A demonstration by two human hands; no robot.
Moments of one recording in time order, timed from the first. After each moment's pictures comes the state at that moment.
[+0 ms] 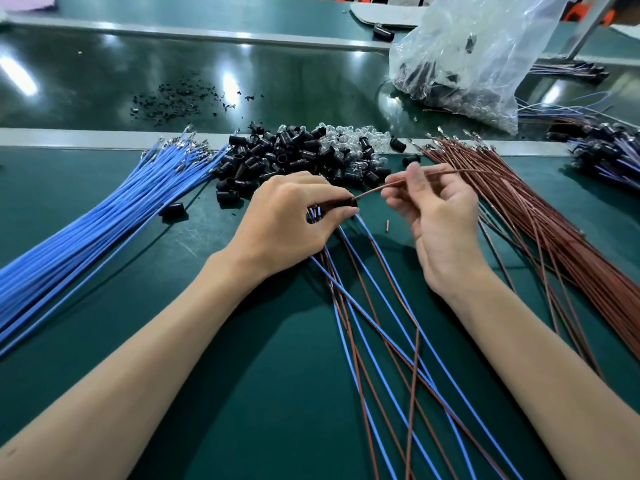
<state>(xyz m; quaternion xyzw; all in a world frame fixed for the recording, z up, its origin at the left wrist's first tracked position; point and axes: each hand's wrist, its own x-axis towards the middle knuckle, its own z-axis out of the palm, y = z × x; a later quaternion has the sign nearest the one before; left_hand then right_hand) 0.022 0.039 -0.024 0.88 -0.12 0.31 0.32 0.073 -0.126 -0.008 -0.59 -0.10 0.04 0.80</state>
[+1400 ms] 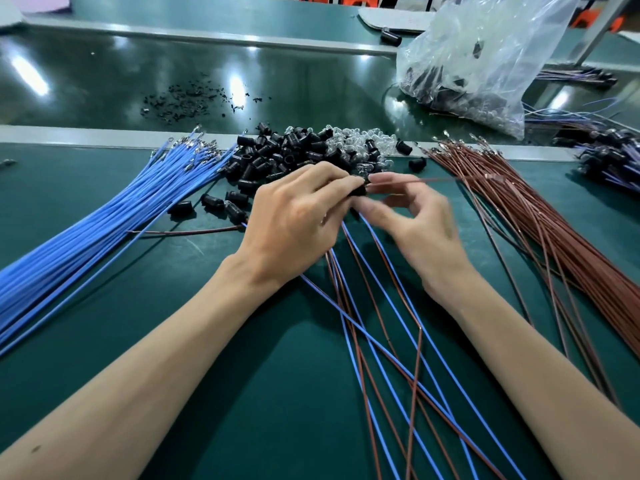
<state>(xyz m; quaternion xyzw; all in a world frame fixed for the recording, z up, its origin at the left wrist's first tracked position) 0.017 0.032 -0.023 0.87 -0.13 0.44 0.19 0.066 -0.123 -0.012 -0.78 -0.20 0.03 0.60</state>
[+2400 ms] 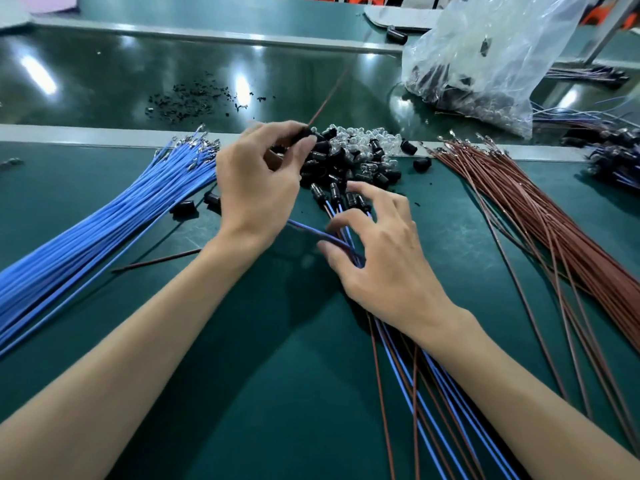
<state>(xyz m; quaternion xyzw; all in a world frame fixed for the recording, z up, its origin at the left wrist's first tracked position) 0.025 0.050 0.001 0.80 0.11 0.41 0.42 0.033 -0.107 -0.025 -0.89 -0.35 -0.08 0.29</state>
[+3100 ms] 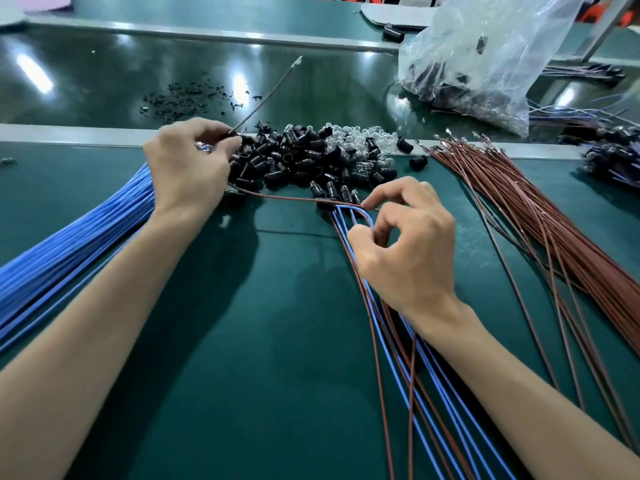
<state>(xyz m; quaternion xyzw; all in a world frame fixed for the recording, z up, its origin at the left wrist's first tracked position) 0.025 0.115 -0.006 0.82 0.24 0.38 0.36 0.033 -0.111 -0.015 -0.84 -0.27 -0.24 0.41</state>
